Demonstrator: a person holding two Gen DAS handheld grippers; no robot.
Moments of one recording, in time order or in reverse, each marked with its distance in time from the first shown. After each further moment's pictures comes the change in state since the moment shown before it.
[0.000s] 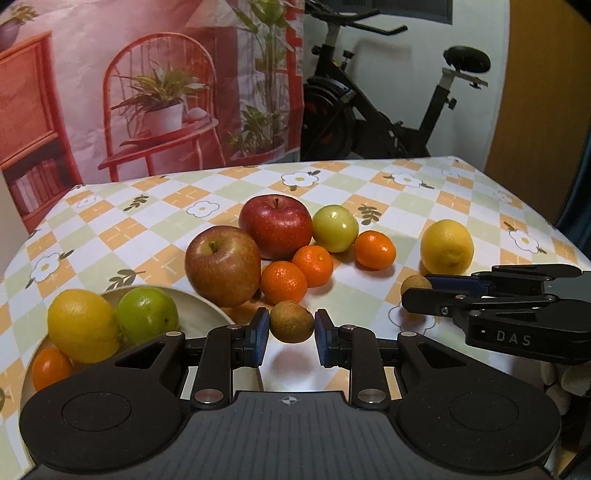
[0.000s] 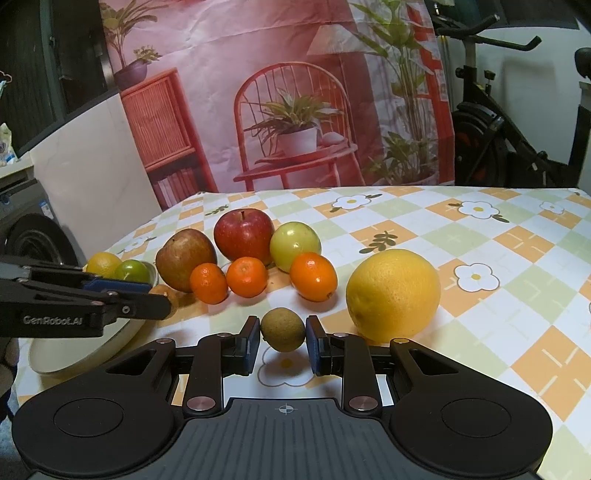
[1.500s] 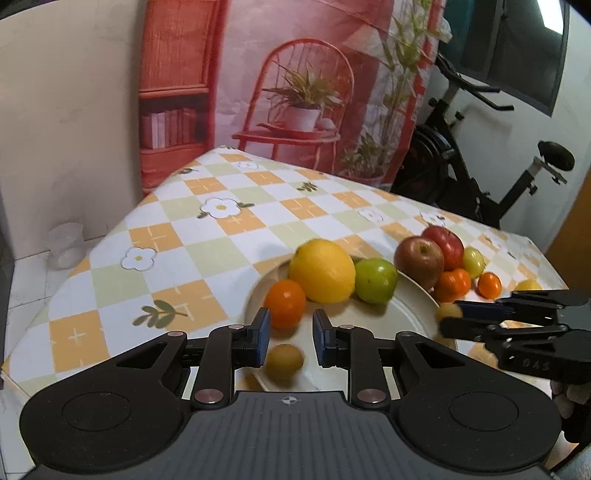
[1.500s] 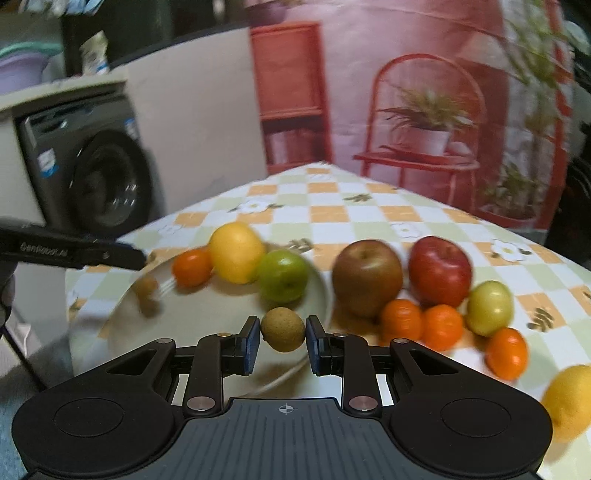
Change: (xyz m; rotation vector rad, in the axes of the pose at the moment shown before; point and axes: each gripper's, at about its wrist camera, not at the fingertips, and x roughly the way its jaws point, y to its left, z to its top) left arm -0.091 0.150 -0.051 -0.336 -0.050 0.130; right arm 0.045 0.149 0.031 -0.328 0.153 0.189
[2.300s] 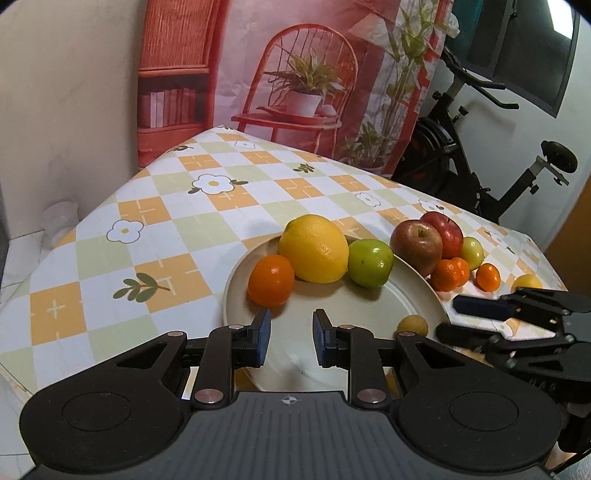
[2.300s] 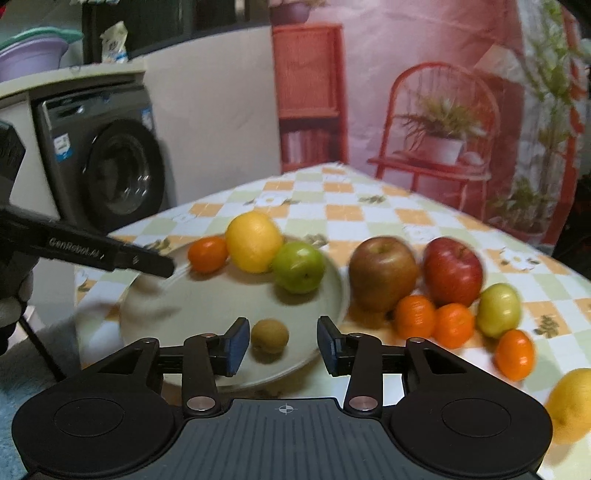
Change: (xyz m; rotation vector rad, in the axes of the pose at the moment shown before) left arm 0.012 -0.003 -0.011 -0.042 0.033 -0.009; right arm -0.009 0.004 -0.011 -0.041 -0.036 0.001
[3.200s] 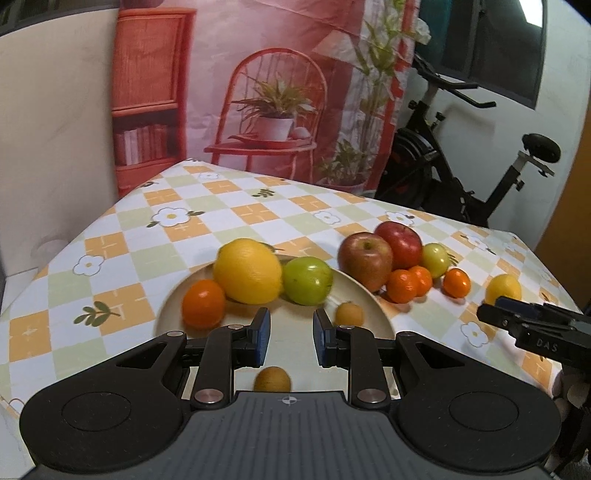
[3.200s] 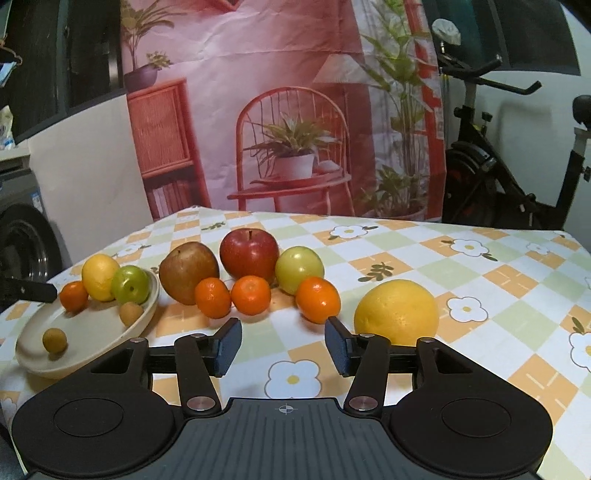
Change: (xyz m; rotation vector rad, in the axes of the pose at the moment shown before) left arm -0.002 -0.060 -0.007 0.095 -0.087 -0.002; right arm -0.060 -0.098 -0.070 0.278 -0.170 -0.290
